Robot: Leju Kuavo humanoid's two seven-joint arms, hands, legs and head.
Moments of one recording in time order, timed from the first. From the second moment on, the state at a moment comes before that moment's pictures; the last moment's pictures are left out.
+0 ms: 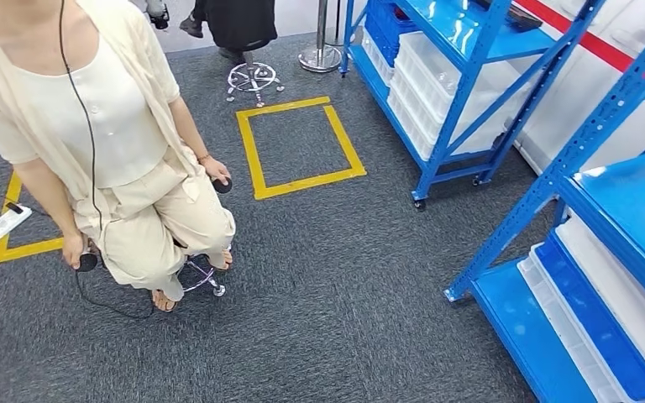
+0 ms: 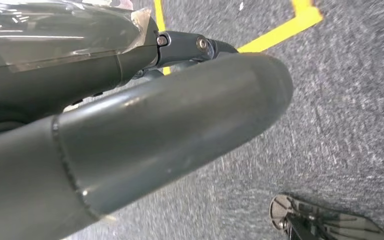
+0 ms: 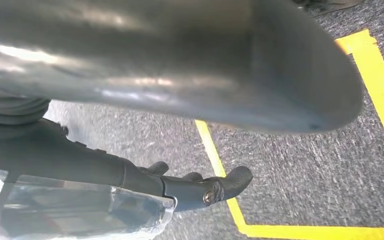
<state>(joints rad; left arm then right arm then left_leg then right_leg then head) -0.05 -0.13 0.98 -0.16 -0.92 0.32 -0.04 -0.04 0.14 -0.20 -0.19 0.33 -0.56 0.08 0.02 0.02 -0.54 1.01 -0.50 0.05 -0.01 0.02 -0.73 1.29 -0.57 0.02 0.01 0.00</state>
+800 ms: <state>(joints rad) -0.06 -0.12 0.98 -0.16 -0.93 0.36 -0.08 -0.05 0.16 -0.24 -0.19 0.30 -0.57 0.05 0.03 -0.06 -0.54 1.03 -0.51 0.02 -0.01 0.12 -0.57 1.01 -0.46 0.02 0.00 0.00</state>
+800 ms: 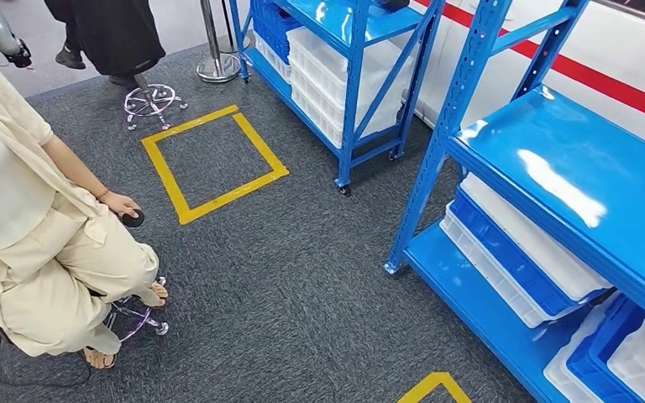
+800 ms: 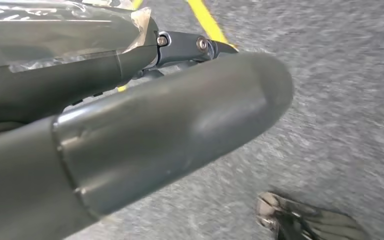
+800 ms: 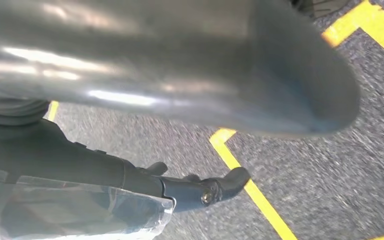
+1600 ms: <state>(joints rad) -0.06 -0.14 0.97 -0.16 -0.94 0.36 -0.09 -0.06 0.15 -0.24 -0.19 0.30 -0.57 0.05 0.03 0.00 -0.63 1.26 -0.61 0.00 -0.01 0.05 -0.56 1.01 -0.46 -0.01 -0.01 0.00</state>
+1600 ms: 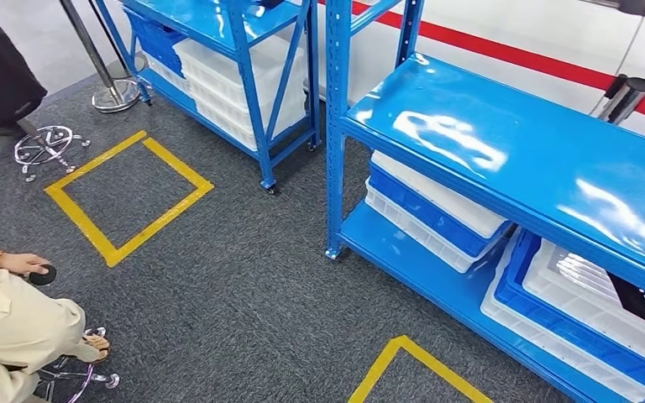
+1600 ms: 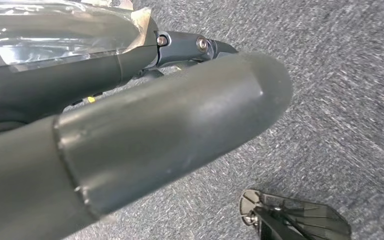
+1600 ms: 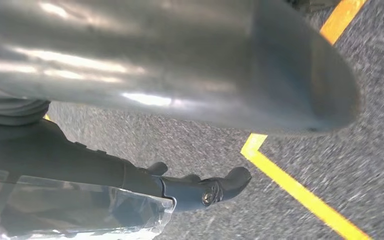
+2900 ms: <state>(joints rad) -0.07 -0.16 0.97 -0.16 -0.95 0.41 -0.09 -0.06 0.15 -0.28 -0.19 0.27 -0.57 0.05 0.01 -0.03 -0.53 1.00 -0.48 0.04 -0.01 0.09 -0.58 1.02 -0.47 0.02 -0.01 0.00</state>
